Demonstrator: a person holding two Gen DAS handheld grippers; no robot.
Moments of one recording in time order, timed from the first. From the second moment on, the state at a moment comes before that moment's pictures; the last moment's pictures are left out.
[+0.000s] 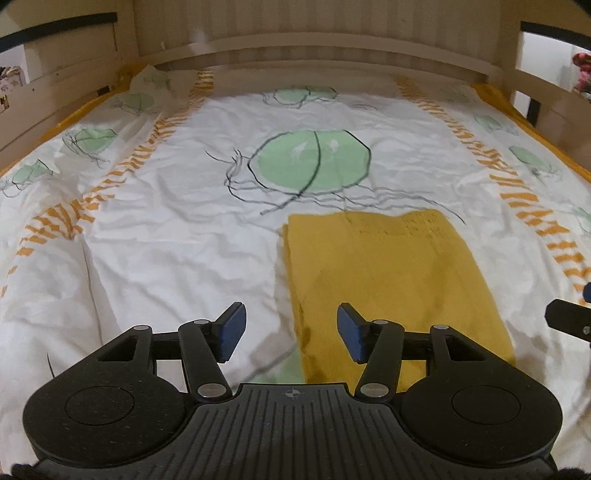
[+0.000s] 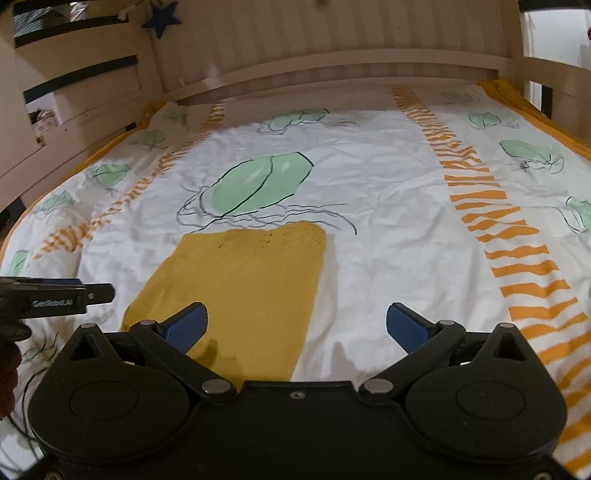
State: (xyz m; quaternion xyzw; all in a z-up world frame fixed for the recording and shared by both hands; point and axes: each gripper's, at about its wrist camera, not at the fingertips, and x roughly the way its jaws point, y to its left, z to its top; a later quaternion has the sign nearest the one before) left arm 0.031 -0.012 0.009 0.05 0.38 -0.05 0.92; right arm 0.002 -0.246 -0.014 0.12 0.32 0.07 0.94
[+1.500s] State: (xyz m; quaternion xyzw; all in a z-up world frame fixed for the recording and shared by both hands) left arm -0.019 -0.002 -0.012 0.02 0.43 -0.05 0.90; right arm -0.041 -0.228 -0.028 0.14 0.37 0.06 0.92
